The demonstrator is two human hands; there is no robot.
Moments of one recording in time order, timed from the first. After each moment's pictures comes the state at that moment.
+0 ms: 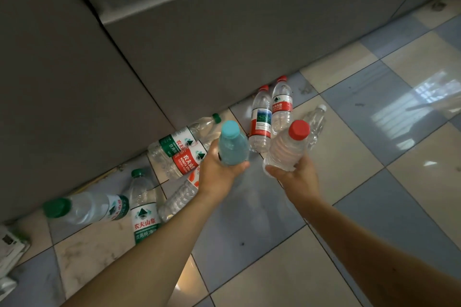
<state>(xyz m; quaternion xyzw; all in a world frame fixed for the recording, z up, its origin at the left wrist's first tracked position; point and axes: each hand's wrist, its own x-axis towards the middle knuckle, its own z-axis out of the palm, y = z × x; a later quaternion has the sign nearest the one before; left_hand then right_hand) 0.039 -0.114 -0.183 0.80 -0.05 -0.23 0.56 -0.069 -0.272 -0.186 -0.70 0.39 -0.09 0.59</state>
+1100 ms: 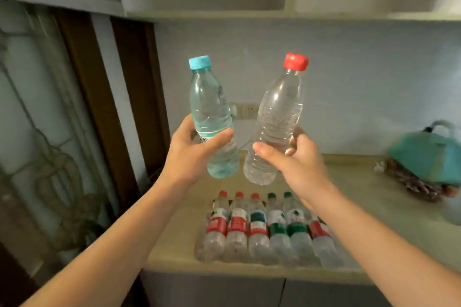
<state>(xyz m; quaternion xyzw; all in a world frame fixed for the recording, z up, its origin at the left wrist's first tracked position) 0.077 0.149 0.927 0.70 -0.10 0.20 0.68 0.079 -0.062 0.919 -0.72 -0.13 -0.13 0.66</state>
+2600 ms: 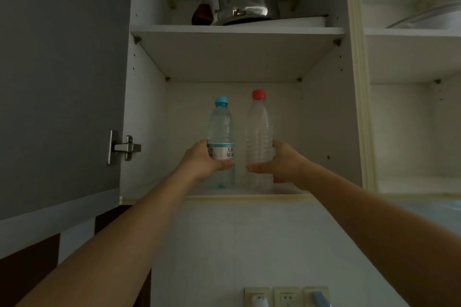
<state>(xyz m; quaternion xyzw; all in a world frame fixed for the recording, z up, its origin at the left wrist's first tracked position) 0.486 0.296 1.239 0.84 -0.14 0.28 0.44 0.484 0.078 1.241 -0.83 -0.19 -0.19 0.49</state>
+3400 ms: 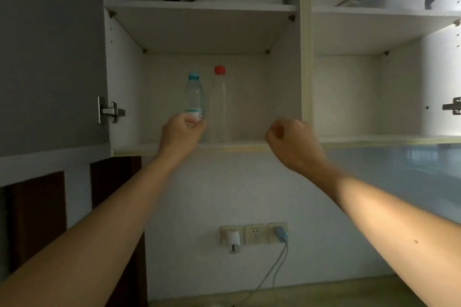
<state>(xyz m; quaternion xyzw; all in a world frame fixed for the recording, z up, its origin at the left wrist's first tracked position) 0.388 0.258 1.206 0.79 -0.10 0.36 0.49 0.344 0.025 1.190 -0.85 -0.08 -0.44 0.27</state>
